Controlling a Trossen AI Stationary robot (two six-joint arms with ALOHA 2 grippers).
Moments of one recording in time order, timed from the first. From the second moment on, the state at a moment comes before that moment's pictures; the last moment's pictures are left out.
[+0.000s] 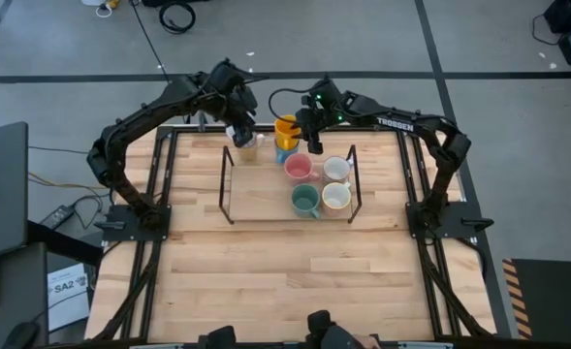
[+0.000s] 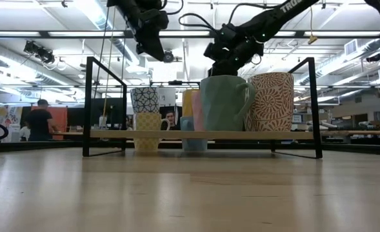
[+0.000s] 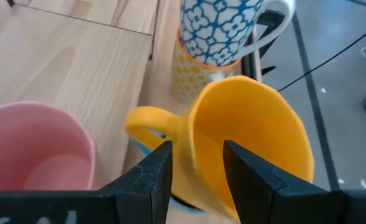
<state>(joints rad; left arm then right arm) 0.64 1.64 1.71 -1.00 0.23 0.25 -0.63 1.79 1.46 -0.41 -0.40 -0.65</state>
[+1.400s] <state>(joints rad) 0.63 1.64 1.71 -1.00 0.23 0.25 -0.62 1.80 1.45 -0.38 -0.39 -0.66</state>
